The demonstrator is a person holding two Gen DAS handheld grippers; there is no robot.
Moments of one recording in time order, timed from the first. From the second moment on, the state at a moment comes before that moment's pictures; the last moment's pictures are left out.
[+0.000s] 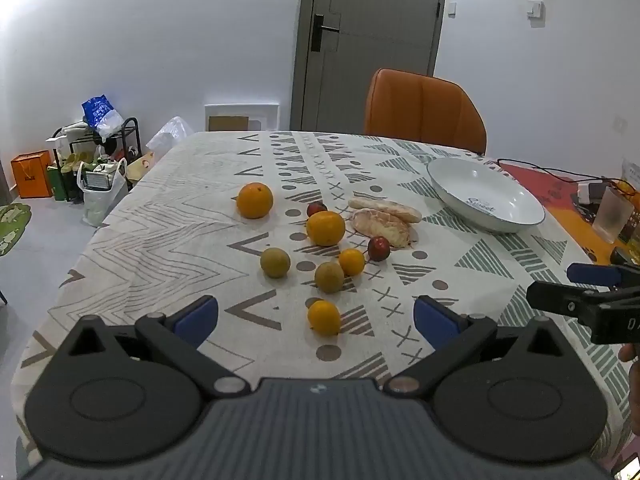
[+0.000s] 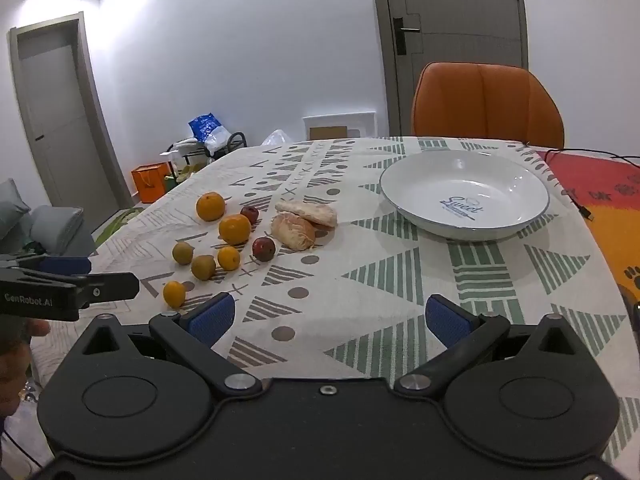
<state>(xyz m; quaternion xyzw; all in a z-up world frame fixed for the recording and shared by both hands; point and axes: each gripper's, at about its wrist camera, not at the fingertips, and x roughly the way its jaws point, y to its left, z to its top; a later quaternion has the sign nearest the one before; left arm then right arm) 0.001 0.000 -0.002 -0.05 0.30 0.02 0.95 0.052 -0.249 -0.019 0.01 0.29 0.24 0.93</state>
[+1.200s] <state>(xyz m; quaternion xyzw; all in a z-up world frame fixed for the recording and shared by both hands) 0.043 0.019 -0.039 -0.05 0.31 0.02 0.95 0.102 -0.222 -0.044 0.03 0.32 0.28 0.91</state>
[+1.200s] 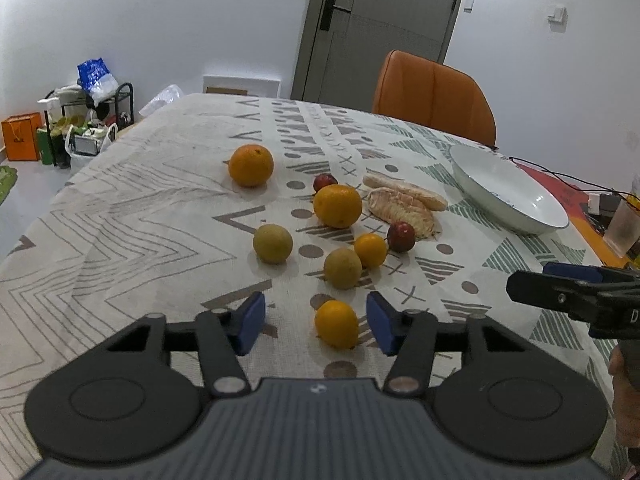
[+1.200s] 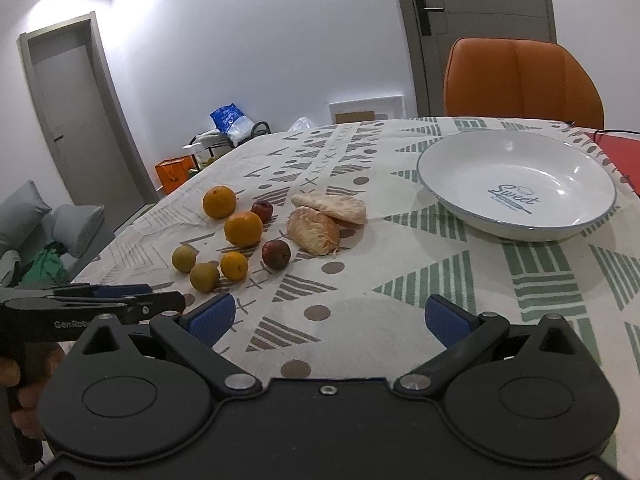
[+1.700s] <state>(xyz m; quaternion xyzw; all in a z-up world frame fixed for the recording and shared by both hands) 0.041 0.034 -0.032 -0.04 0.34 0.03 0.94 0.116 -0.190 -0.052 0.02 0.33 0.31 0.89</state>
